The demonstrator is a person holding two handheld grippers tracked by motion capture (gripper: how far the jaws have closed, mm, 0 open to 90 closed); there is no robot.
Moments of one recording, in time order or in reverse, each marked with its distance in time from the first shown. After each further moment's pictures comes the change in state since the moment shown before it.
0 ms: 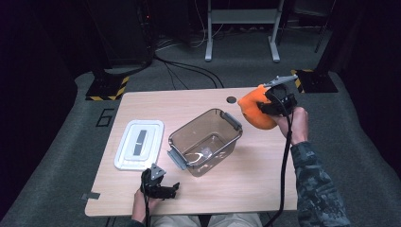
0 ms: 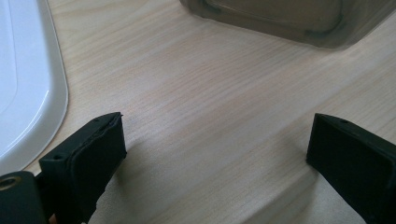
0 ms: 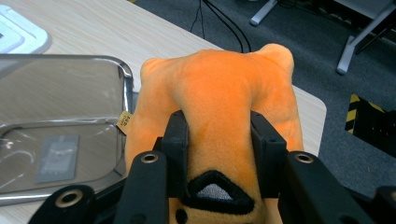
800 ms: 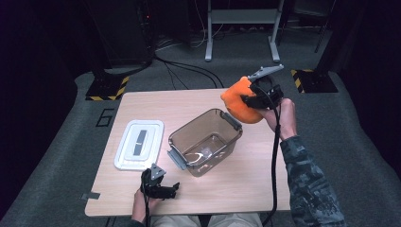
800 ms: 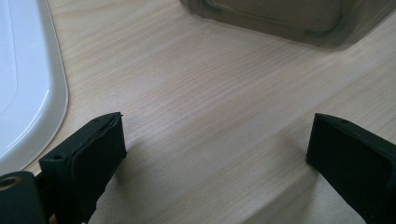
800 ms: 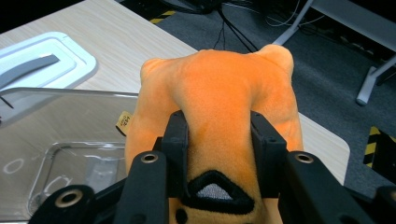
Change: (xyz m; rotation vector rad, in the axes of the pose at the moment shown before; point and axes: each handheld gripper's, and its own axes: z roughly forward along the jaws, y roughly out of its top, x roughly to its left) left arm 0.000 0.000 0.000 0.000 0.003 0.003; right arm 0.035 0.040 -0.014 -0.058 0.079 -0.077
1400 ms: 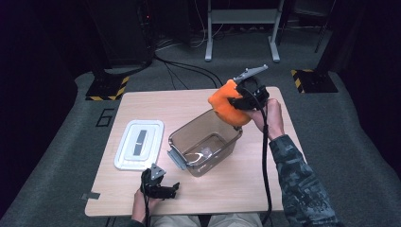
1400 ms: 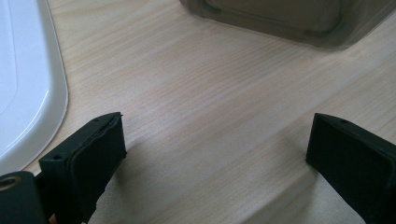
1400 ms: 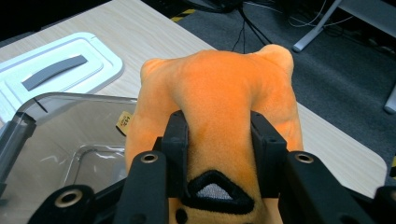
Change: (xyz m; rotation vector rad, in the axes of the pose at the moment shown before) left arm 0.000 0.000 0.000 0.001 -0.004 -0.005; right arm 0.024 0.013 0.017 0.011 0.074 -0.034
